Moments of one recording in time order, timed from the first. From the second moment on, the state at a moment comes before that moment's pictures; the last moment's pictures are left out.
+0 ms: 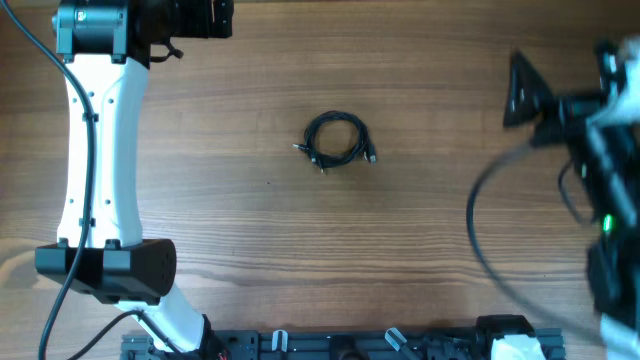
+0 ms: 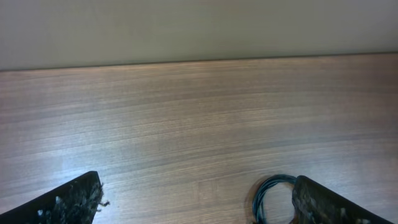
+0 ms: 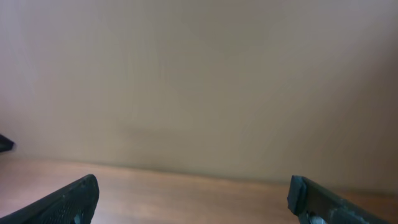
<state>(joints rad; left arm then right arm) -0.06 1.87 2.19 -1.10 0.13 0.00 0.02 0.98 1.40 -0.49 -0.14 0.01</state>
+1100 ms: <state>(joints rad) -0.06 1.89 2.19 -1.11 0.21 0.04 -0.04 1.75 2.16 -0.93 -0.06 -0.10</state>
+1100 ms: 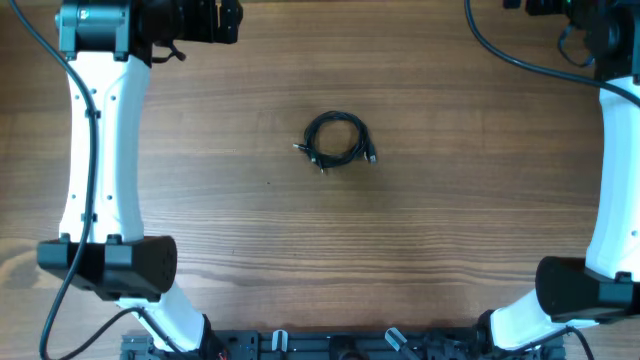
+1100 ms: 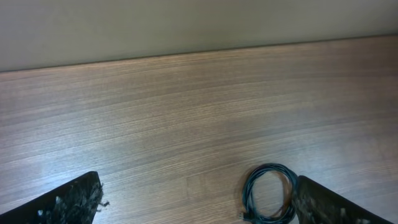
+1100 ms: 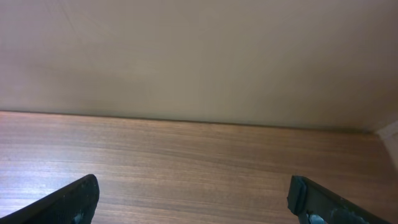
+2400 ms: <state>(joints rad) 0.04 1.72 1.65 -0.46 0.26 0.02 -0.04 1.75 2.16 -0.99 -0.03 -0.19</state>
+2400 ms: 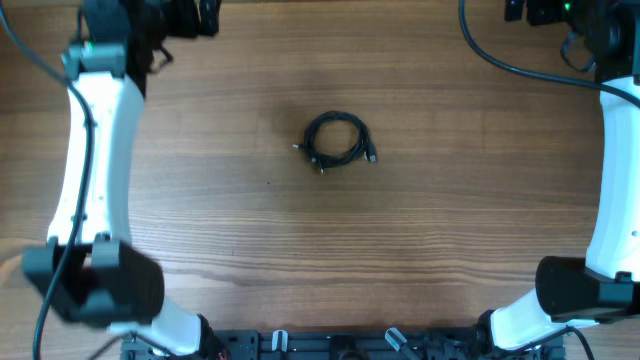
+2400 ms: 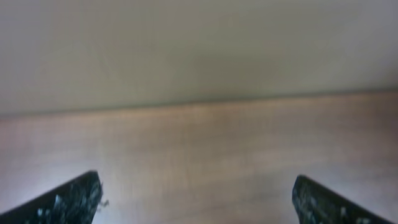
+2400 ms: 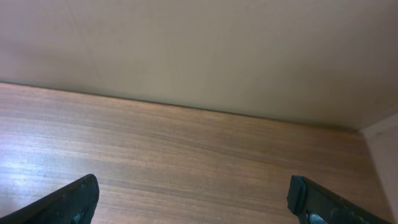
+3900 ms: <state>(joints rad) -0.27 1.65 1.34 -0.54 0.23 -0.18 -0.04 1.76 2.16 -1.07 -0.02 -0.11</state>
